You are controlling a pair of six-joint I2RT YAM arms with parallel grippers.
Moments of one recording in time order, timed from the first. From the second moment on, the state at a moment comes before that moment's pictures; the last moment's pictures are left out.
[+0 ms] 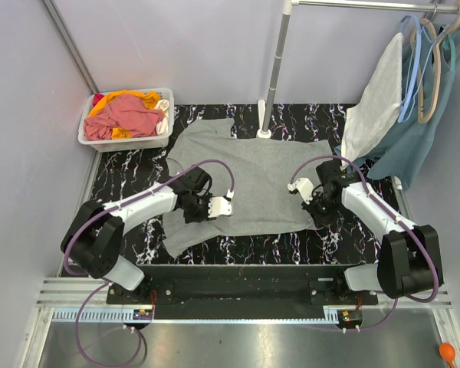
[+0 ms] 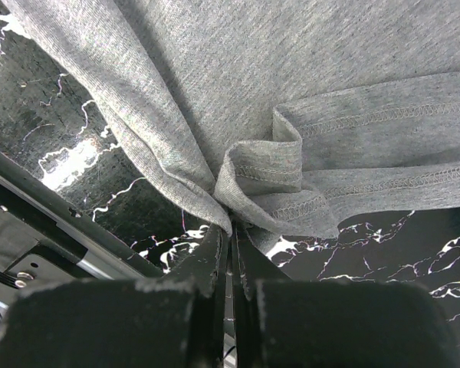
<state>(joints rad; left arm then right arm) -0.60 1.51 0.90 -0.65 0.24 0.94 0.22 1.34 0.85 -0.91 -0.19 -0.65</state>
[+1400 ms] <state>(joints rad) -0.60 1.58 0.94 -0.72 0.31 0.94 0.22 1.30 0.82 -0.91 -0.17 -0.65</state>
